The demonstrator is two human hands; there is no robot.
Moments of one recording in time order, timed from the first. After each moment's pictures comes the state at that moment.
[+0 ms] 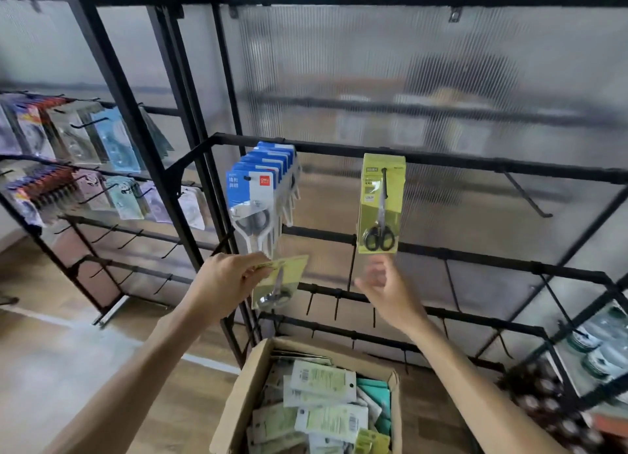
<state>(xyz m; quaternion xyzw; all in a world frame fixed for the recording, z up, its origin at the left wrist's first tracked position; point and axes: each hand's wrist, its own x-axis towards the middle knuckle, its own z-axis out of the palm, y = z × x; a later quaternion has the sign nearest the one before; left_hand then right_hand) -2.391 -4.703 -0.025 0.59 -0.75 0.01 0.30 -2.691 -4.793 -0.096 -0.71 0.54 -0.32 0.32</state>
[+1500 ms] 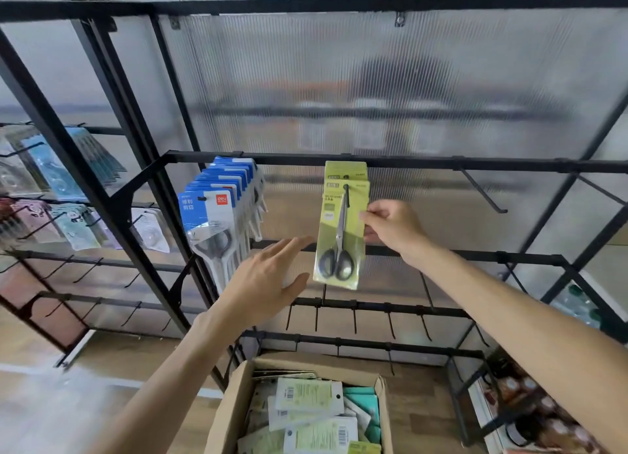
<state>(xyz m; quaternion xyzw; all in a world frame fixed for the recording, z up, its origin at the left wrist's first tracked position) -2.484 -4.750 -0.001 0.52 -0.82 -0.01 0.25 -2.722 -4.864 0.009 -0.60 0.56 -0.41 0.39</state>
